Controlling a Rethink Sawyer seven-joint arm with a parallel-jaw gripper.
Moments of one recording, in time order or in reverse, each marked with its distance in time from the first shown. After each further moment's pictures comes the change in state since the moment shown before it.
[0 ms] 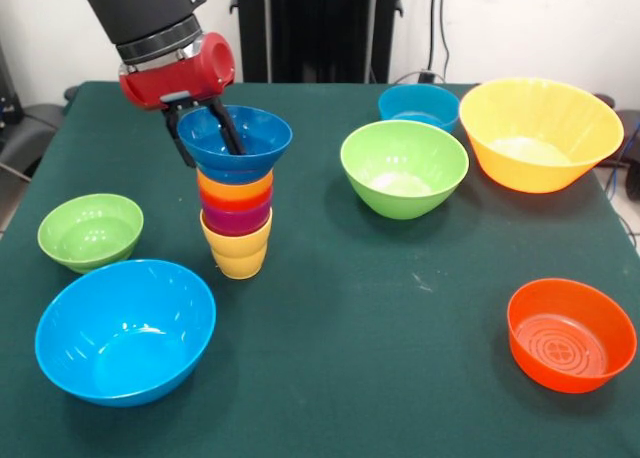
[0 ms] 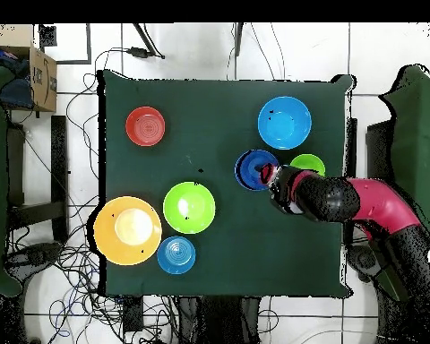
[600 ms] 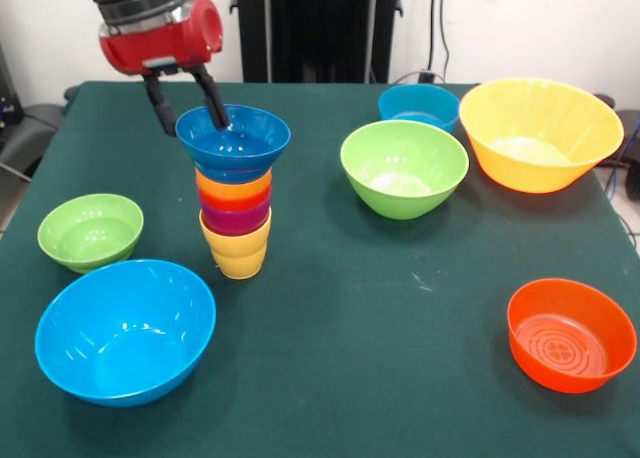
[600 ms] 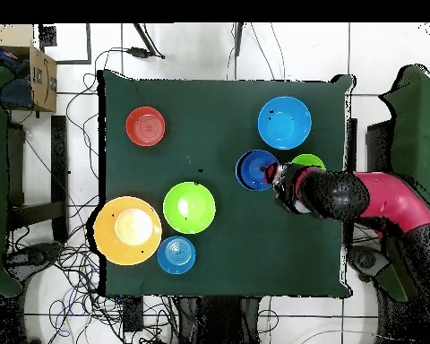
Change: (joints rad) arm 0.020 -0.118 0.003 0.000 0.033 0.093 0.000
